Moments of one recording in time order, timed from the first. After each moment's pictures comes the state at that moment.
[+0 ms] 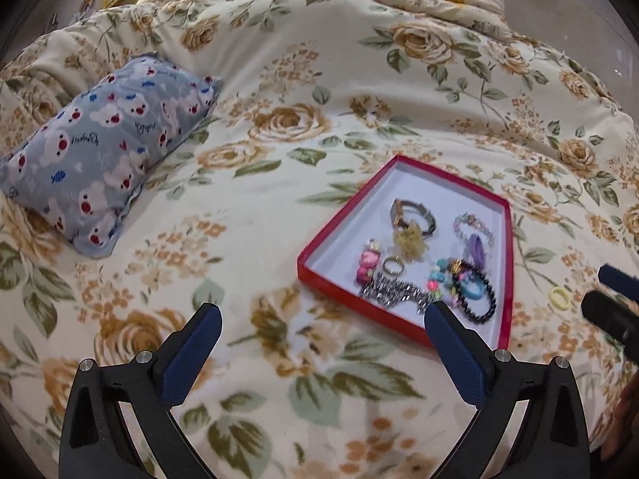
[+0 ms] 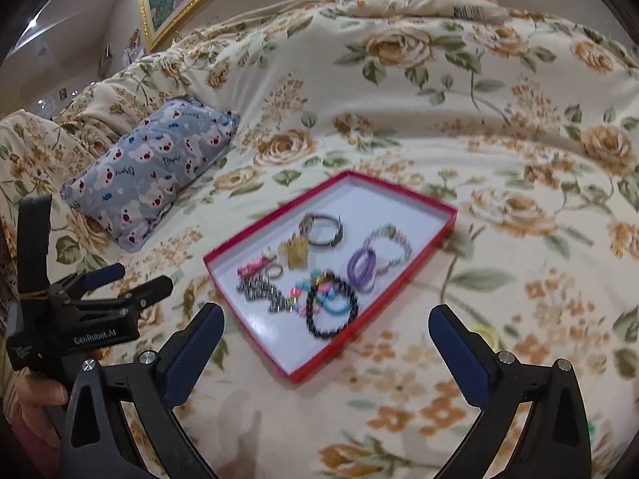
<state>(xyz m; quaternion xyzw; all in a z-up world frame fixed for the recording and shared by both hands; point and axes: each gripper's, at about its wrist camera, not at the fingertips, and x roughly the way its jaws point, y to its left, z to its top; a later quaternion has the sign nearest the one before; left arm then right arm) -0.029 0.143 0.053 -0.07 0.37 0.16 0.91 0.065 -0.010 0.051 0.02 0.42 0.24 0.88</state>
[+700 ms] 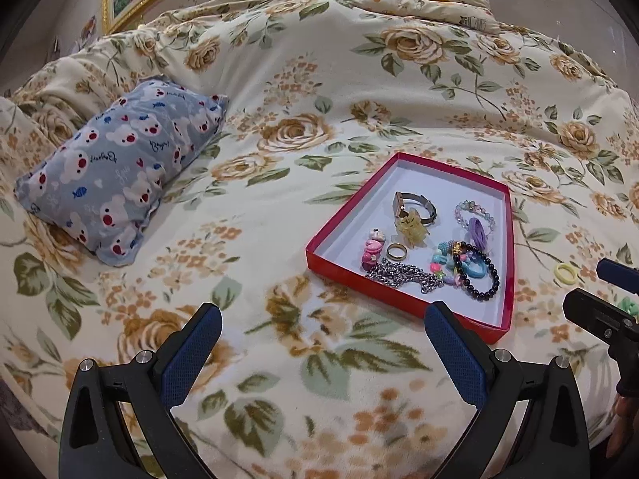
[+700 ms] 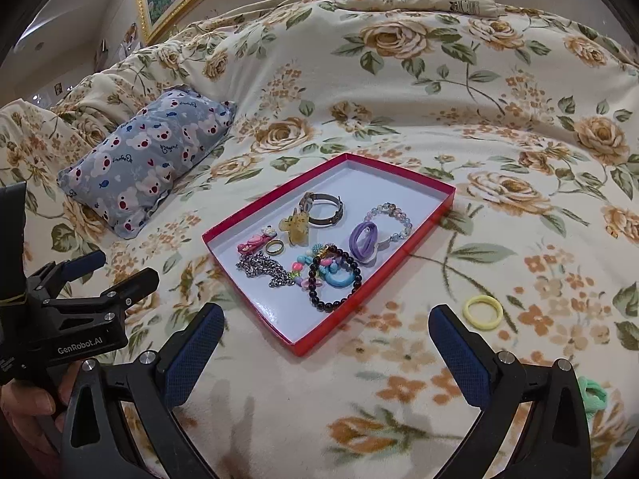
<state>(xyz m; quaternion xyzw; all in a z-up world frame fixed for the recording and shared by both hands) -0.053 0.120 0.058 -0.01 0.35 0.18 0.92 0.045 -0.010 0.044 0.01 0.42 0.23 0.88</state>
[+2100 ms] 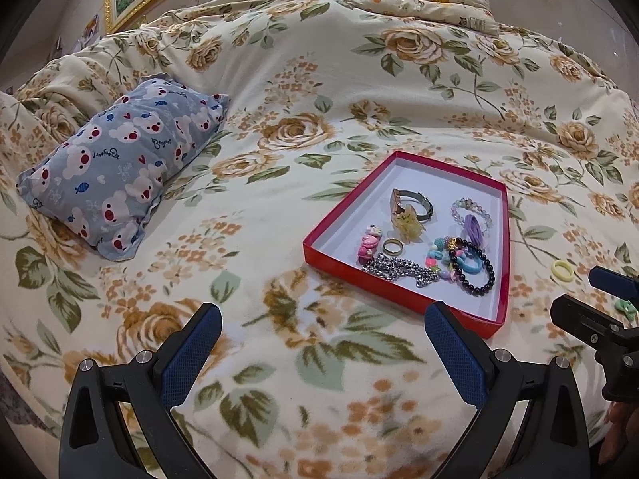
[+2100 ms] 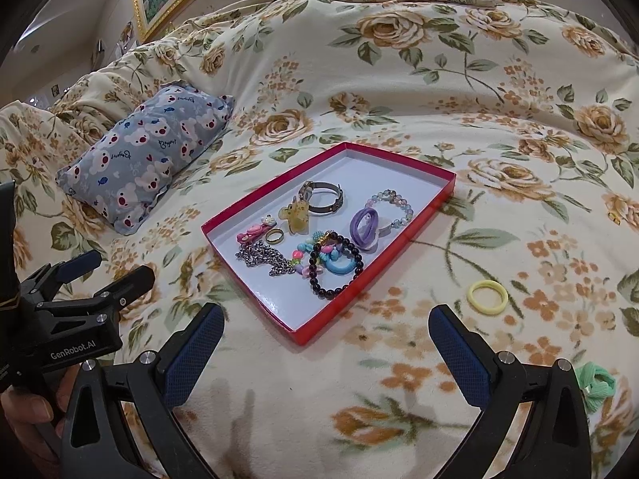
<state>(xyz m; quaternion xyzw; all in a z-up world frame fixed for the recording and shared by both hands) -0.058 0.118 0.056 -0.02 0.35 0.17 0.92 0.041 -0.010 0.037 0.02 0.43 0.23 0.87</state>
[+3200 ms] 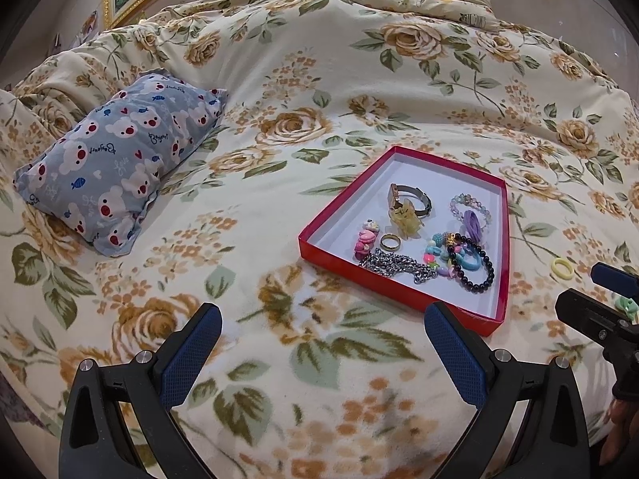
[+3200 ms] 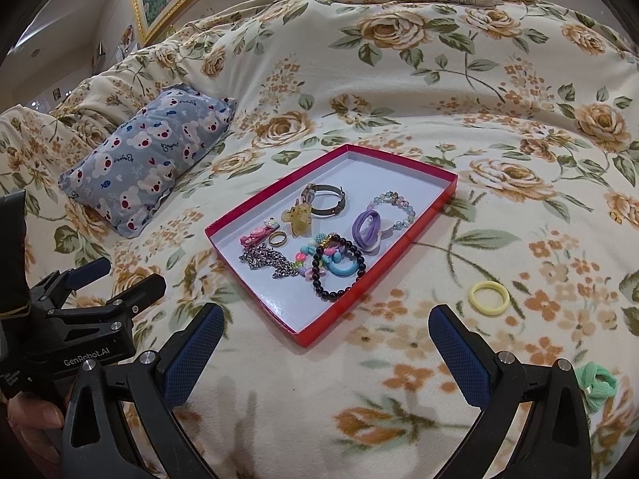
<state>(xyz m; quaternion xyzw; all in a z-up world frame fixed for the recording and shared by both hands) -0.055 0.116 0.053 -0.02 0.36 0.18 0.92 0.041 -0.009 0.037 0.02 0.43 0.23 0.87</state>
